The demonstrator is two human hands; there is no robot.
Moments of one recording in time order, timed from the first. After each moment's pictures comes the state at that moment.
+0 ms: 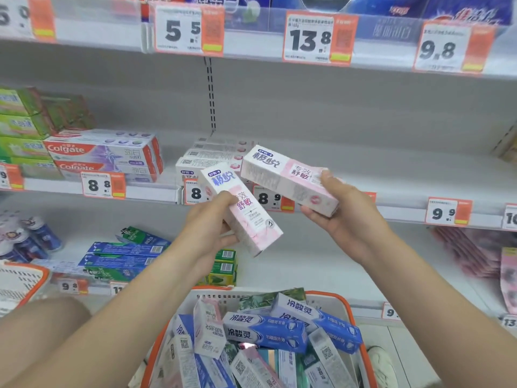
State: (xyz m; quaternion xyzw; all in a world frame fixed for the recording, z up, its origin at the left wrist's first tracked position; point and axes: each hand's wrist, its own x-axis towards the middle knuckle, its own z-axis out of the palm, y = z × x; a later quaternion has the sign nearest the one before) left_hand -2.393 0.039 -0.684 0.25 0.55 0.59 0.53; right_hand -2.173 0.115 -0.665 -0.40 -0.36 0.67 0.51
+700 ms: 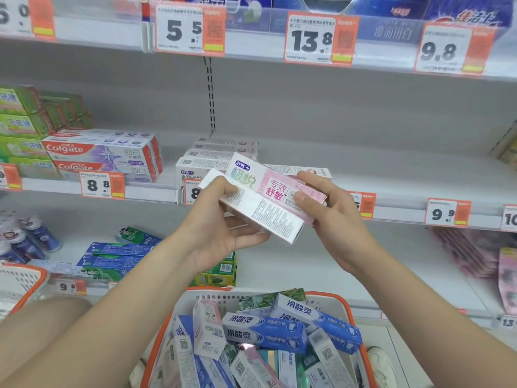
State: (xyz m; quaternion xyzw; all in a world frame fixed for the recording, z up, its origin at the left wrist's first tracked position) left_hand -2.389 0.033 -0.659 0.21 0.46 0.57 0.65; right_hand -2.188 0.102 -0.681 -0.38 -0.55 0.57 0.48
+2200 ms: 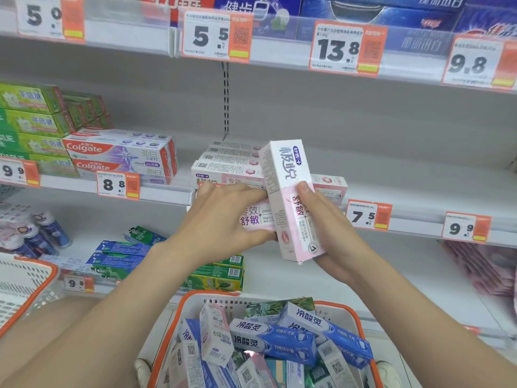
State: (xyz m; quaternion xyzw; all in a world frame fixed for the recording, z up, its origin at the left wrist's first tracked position) left_hand -2.428 0.041 -0.662 0.76 0.61 0.22 -0.02; right_hand -2.225 0.089 -0.667 -0.32 -0.49 0.71 0.39
